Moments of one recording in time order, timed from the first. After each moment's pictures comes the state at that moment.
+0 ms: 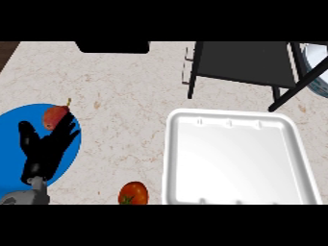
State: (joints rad) left arm -0.05 0.21 0.04 -1.38 0.16 0.01 0.29; right arm -1.31 -0.37 -0.17 -0.89 0.81 0.14 0.56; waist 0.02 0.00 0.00
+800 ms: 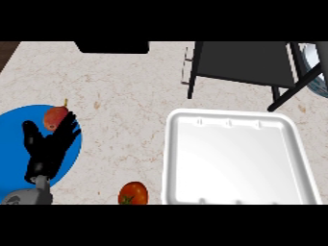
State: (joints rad) left arm -0.06 0.19 0.05 -1.36 0.13 0.01 0.28; right arm -1.37 -0.38 -0.19 -0.65 0.83 0.00 0.35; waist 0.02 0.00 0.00
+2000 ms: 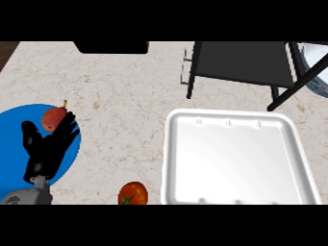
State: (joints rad) left arm -0.06 0.18 0.06 -1.36 0.13 0.00 0.27; right arm -1.42 -0.41 -0.50 -0.68 0.55 -0.31 0.38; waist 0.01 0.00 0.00
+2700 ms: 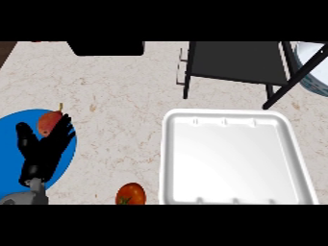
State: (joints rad) left arm -0.04 0.19 0.08 -1.38 0.13 0.00 0.29; right arm -1.25 -0.67 -0.63 -0.83 0.44 -0.29 0.47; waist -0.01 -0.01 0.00
